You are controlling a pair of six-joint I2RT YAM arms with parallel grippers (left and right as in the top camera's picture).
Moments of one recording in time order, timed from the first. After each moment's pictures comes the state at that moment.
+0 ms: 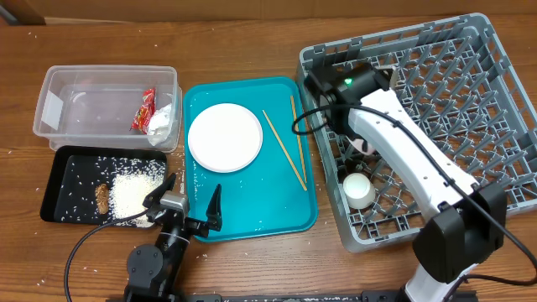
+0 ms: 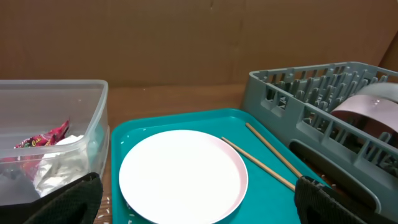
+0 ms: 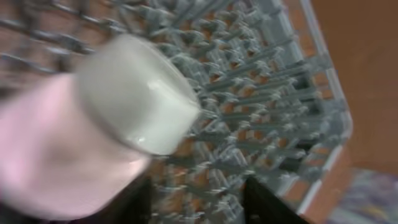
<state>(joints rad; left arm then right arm) -0.16 0.01 0.01 -0.06 0.12 -0.10 0.51 1.86 1.73 -1.52 0.75 0.79</state>
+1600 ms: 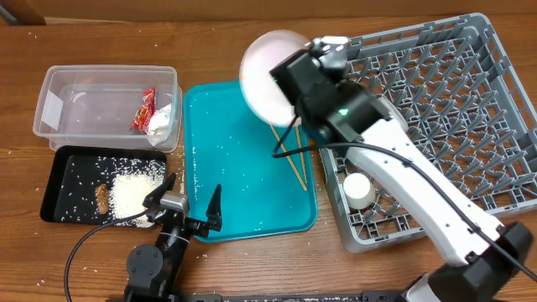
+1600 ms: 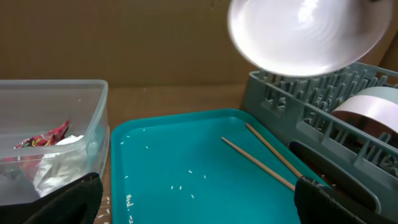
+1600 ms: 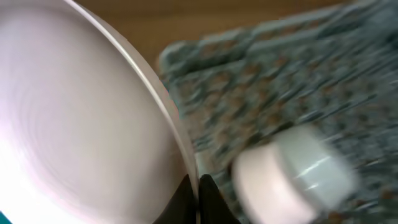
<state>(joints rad) -0.16 0.01 0.01 -0.06 0.12 -0.10 0.67 1.72 1.74 -1.02 0.64 0.61</state>
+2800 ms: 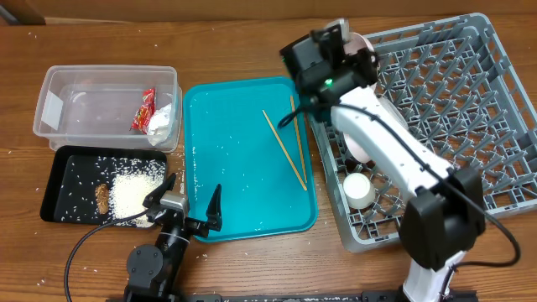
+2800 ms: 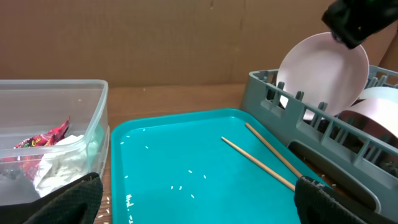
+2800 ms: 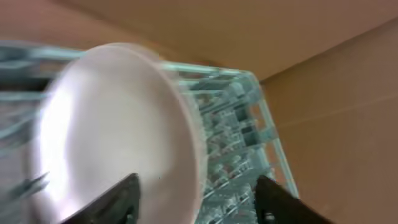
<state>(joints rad) -0.16 0.01 0.01 -0.06 0.12 -0.10 0.55 1.95 1.72 -0.85 1.02 0.13</state>
